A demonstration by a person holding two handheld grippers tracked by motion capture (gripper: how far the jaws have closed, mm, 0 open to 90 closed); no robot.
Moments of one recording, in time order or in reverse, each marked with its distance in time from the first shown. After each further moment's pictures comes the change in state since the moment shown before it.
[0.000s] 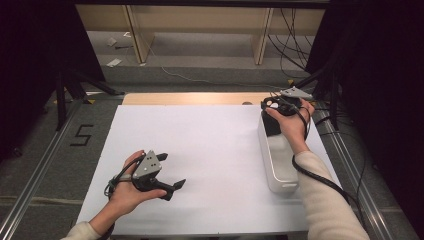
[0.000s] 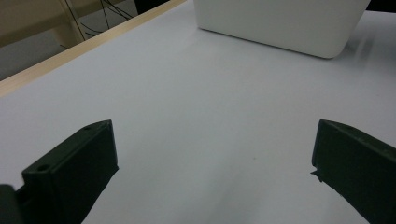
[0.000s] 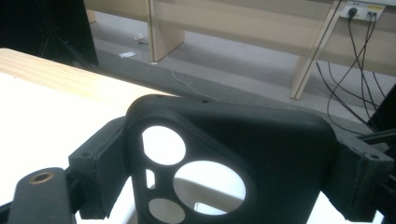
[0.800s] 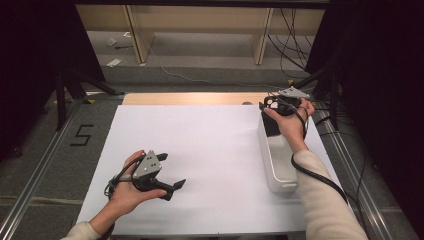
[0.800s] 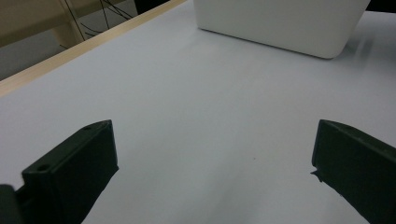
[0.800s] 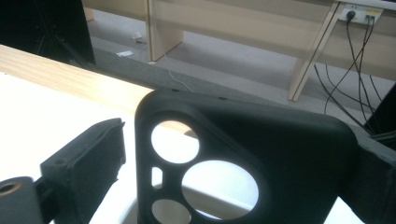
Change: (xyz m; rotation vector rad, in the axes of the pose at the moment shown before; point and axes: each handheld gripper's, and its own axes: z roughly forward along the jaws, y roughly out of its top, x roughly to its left) left arm 0.000 0.000 0.000 -0.002 -0.001 -0.002; right arm 0.000 -0.002 0.008 0.000 -0.008 -0.018
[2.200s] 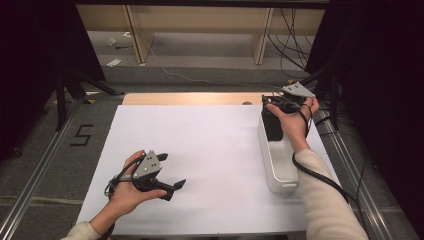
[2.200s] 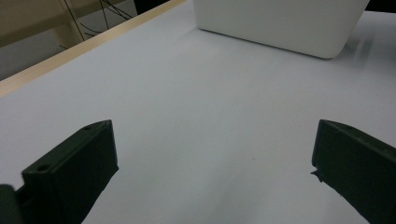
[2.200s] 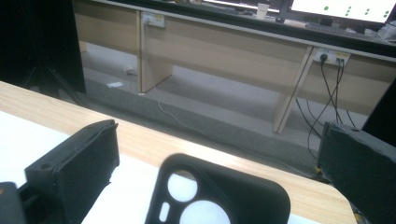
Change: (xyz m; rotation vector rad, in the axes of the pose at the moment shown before) left arm 0.000 0.000 0.000 0.000 -0.001 0.003; right arm -0.002 0.014 -0.012 -0.151 -0.046 -0.033
